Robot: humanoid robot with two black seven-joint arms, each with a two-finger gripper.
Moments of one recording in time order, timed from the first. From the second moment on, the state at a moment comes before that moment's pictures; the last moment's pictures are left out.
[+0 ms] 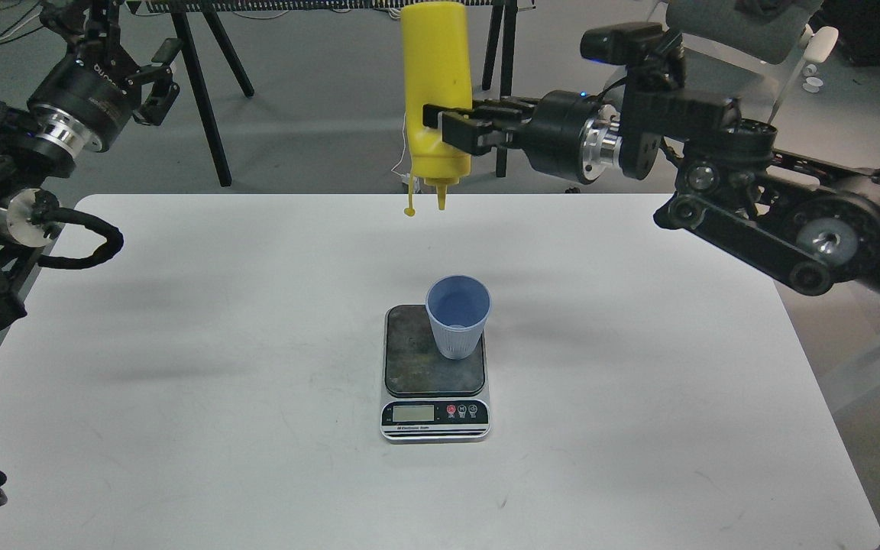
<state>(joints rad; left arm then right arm) -1.00 0.47 -0.47 -0.47 0.12 -0.47 -0.49 1.17 -0.46 0.48 1.17 -1.04 0.29 0.09</state>
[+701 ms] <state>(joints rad) -1.01 0.47 -0.46 -0.47 0.13 -0.47 -0.49 0.38 -0.62 0.88 1.21 0.69 0.49 0.23</state>
